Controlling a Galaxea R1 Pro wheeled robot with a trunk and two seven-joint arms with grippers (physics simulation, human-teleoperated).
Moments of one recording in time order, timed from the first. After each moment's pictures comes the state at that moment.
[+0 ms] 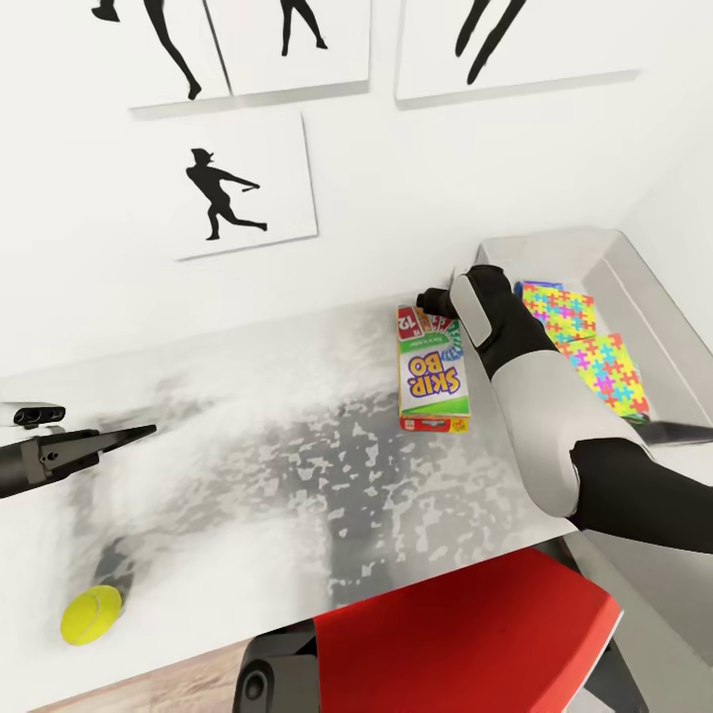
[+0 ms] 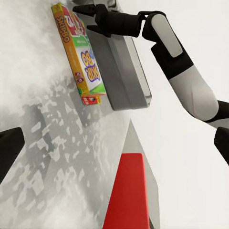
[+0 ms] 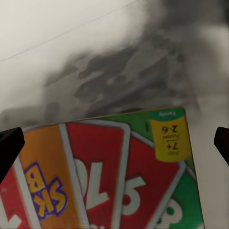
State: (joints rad) left arm -0.54 0.52 0.37 -1.42 0.42 1.02 -1.57; right arm -1.48 0.13 0.00 -0.62 -0.26 0.75 -0.34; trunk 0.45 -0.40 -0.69
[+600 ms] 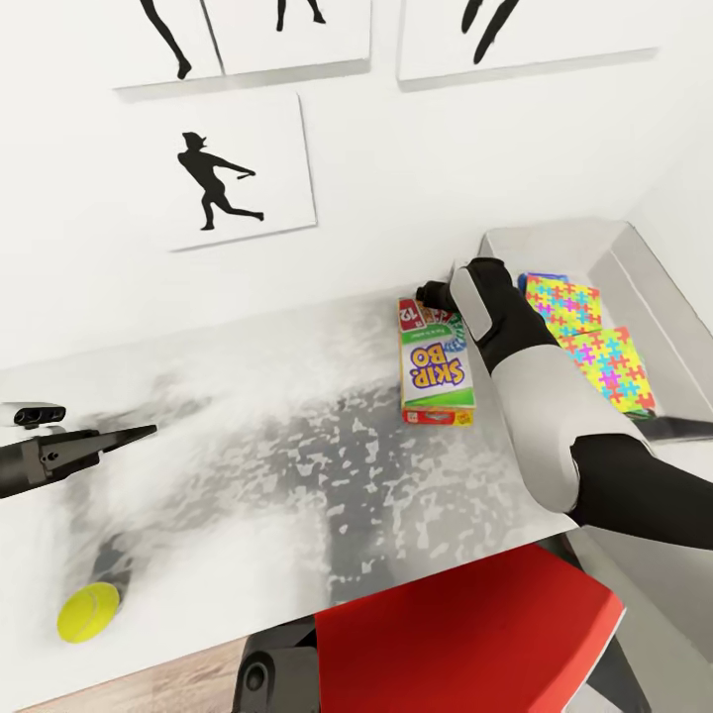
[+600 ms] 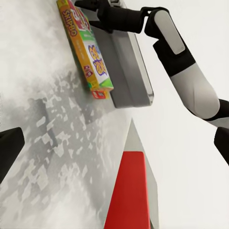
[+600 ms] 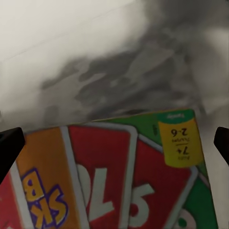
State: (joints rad) left arm -0.54 0.52 0.37 -1.42 0.42 1.02 -1.57; right arm -1.50 0.13 0.00 -0.62 -0.26 0.75 -0.34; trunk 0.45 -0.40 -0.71
